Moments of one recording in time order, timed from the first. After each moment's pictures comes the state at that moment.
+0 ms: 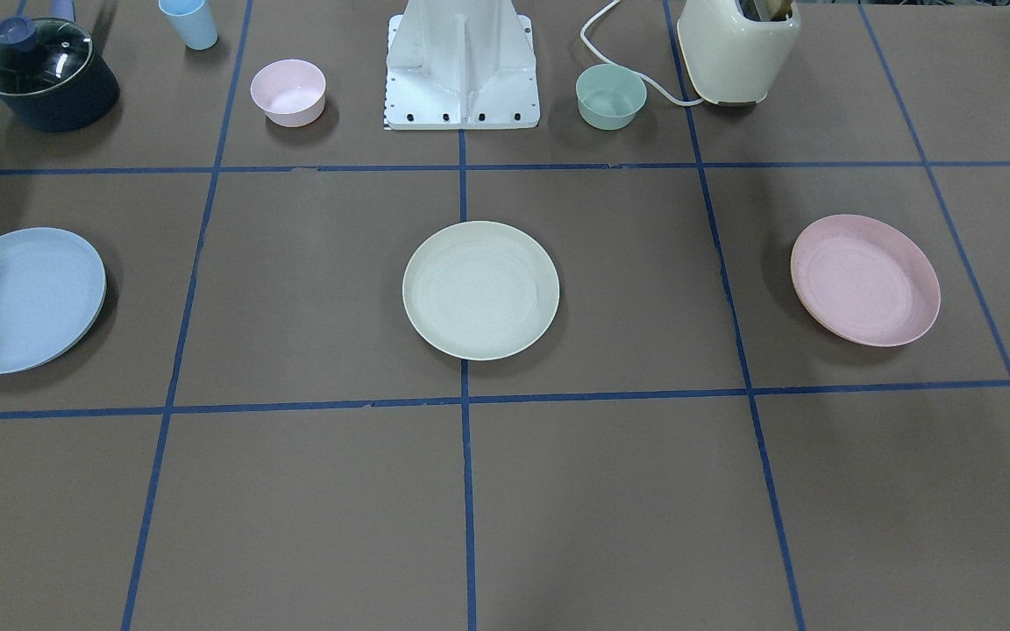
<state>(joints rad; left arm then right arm) -1.56 -1.51 -1.63 -1.75 -2.28 0.06 1.56 -1.67 1.73 -1.69 2.37 0.03</state>
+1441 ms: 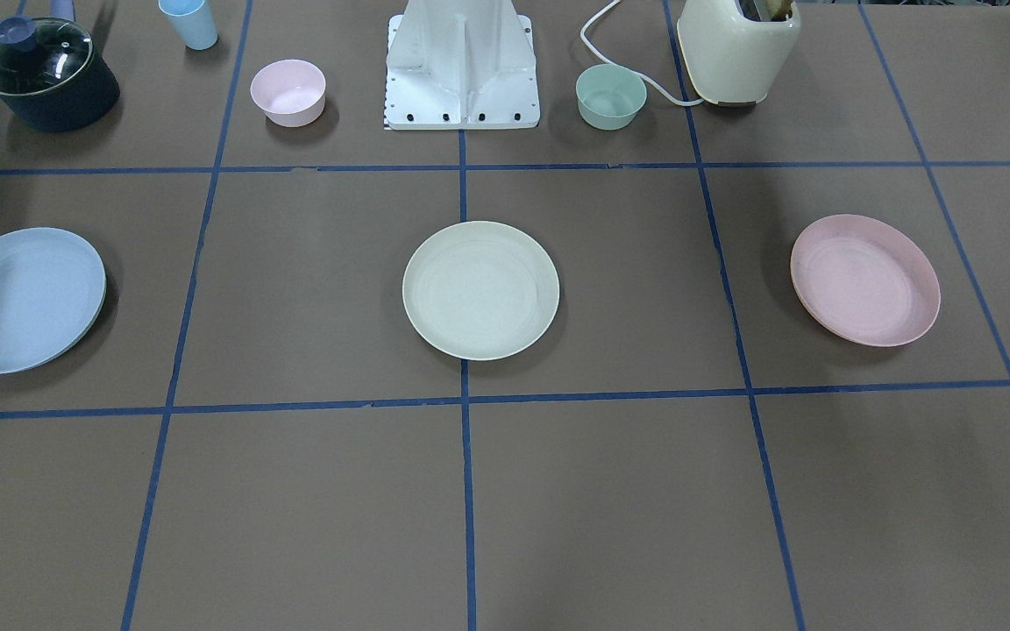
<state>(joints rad) -1.51 -1.54 -1.54 -2.02 -2.39 -0.01 1.56 -1.62 1.74 -1.69 2.38 0.05</state>
